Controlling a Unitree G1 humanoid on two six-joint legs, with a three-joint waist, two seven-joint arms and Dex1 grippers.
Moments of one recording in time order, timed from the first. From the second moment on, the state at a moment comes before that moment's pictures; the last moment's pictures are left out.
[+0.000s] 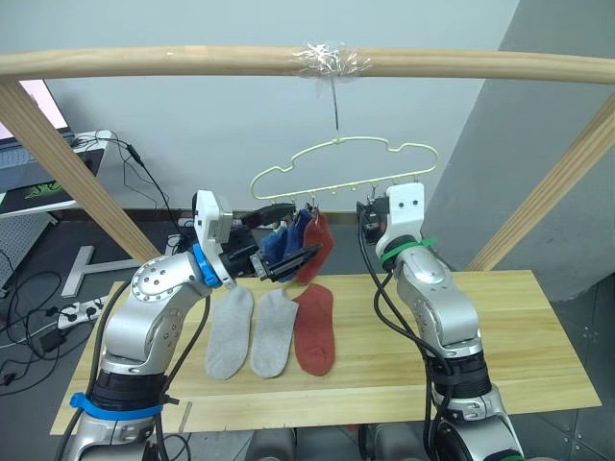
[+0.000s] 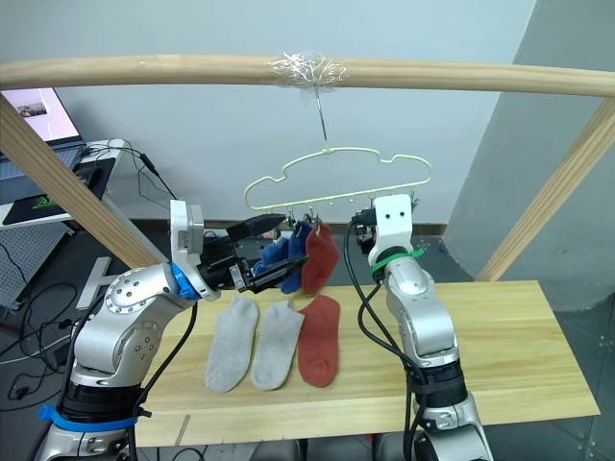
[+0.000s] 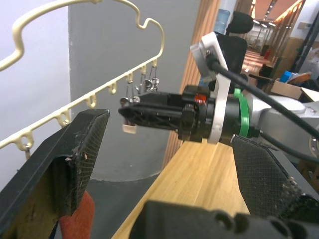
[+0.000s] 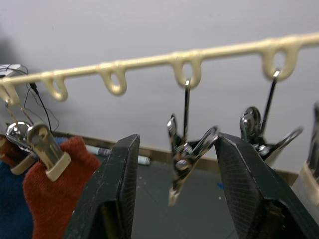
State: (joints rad) left arm -0.31 0.53 0.05 -0.27 -0.55 0.30 -0.86; right arm -0.47 0.04 0.08 -0.18 0.03 0.60 0.02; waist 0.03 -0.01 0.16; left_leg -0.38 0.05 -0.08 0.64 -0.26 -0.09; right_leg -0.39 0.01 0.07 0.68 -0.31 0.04
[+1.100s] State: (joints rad) left arm -0.32 0.51 0.05 -0.31 -0.57 0.34 -0.82; right arm -0.55 0.06 0.05 -0.07 0.07 0.54 0.05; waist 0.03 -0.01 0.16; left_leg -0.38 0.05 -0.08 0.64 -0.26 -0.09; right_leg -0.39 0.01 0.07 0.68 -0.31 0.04
